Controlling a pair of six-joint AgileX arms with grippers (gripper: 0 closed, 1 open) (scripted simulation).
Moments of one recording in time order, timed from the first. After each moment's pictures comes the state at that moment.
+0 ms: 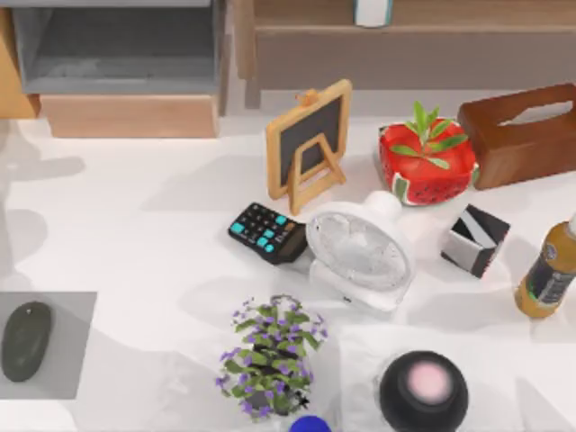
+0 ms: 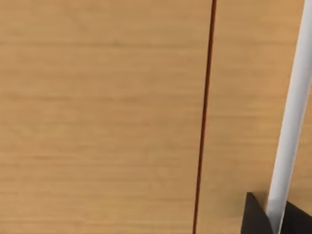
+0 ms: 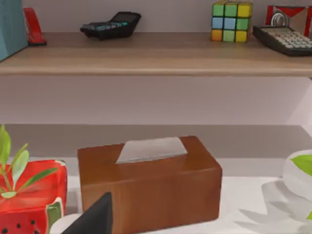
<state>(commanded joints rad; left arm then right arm) 0.39 2.36 1.25 1.08 0.43 1.57 0.00 0.00 0.00 0.00 0.00 0.00</state>
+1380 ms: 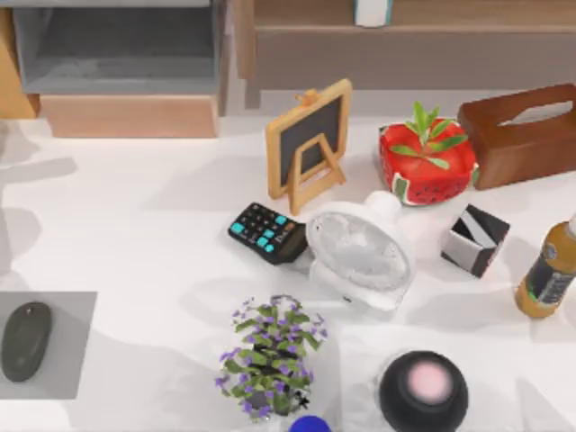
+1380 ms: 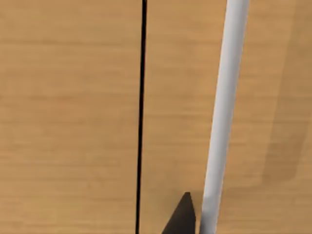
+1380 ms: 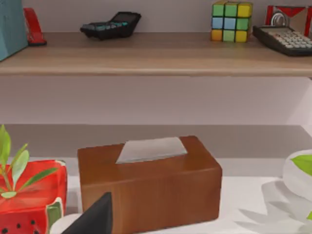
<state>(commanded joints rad) 0.39 2.36 1.25 1.08 0.43 1.57 0.00 0.00 0.00 0.00 0.00 0.00</state>
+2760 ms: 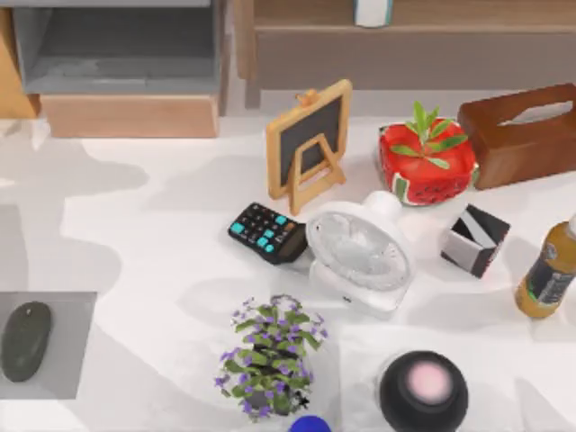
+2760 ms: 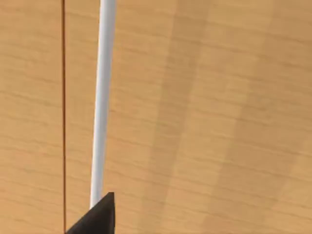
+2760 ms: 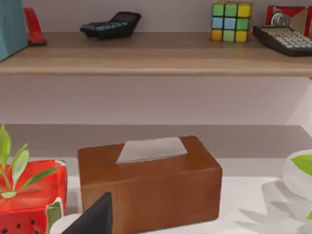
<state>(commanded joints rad) 0.36 2.14 1.09 1.20 0.21 1.38 0.00 0.00 0.00 0.00 0.00 0.00</state>
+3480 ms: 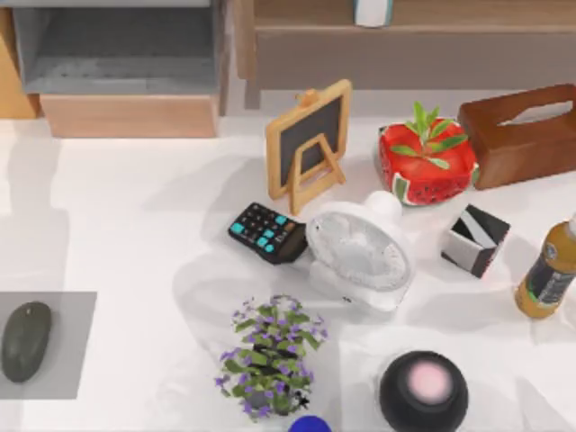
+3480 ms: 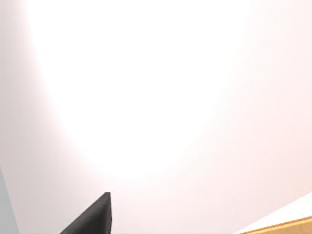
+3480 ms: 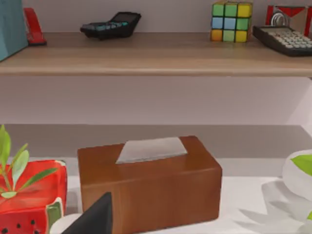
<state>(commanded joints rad) 0.11 1.94 1.36 1.32 -0.48 0.90 0.00 0.00 0.00 0.00 0.00 0.00</state>
